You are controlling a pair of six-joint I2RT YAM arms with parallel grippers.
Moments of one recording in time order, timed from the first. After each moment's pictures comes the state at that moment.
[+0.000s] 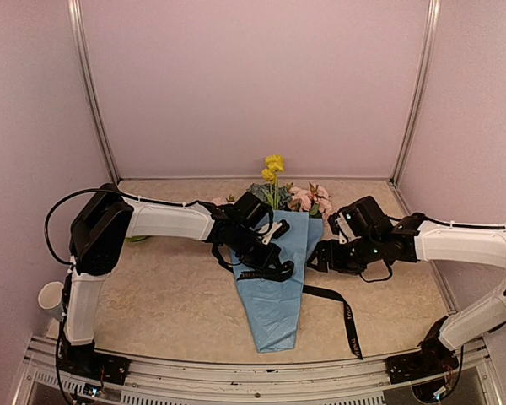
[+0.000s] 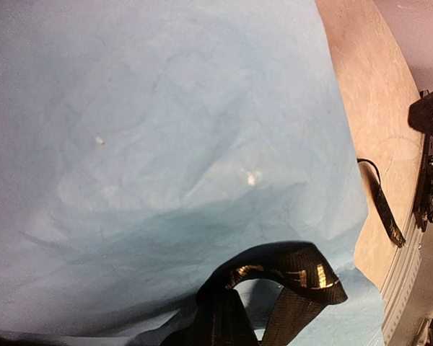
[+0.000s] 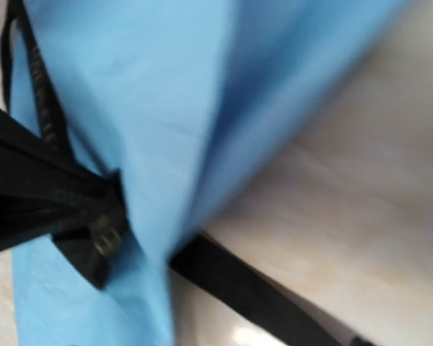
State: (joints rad) left arm -0.88 2.17 1.57 -0.36 0.41 -0.31; right arm 0.72 1.38 0.81 -0.31 -0.12 0.65
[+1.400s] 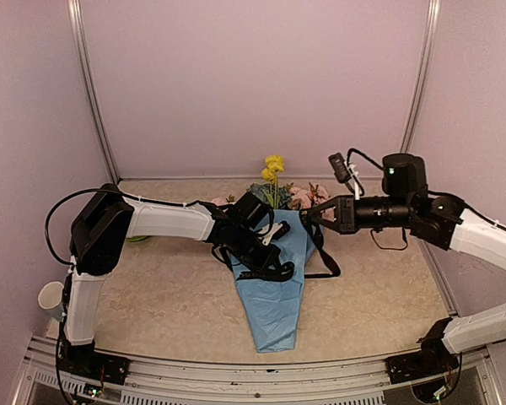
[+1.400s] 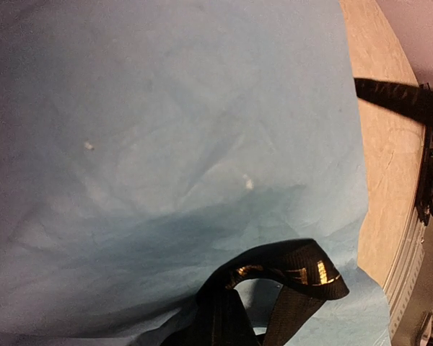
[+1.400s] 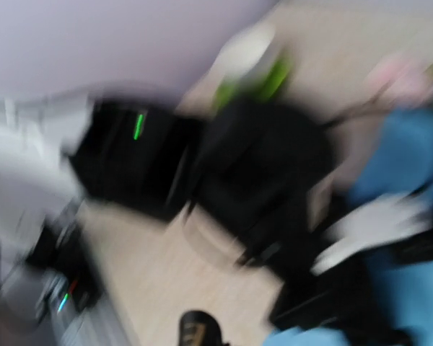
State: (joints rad) left arm -0.88 2.17 1.57 -0.37 0.42 -0.28; right arm 0.65 1.08 0.98 -0.21 -0.47 0.41
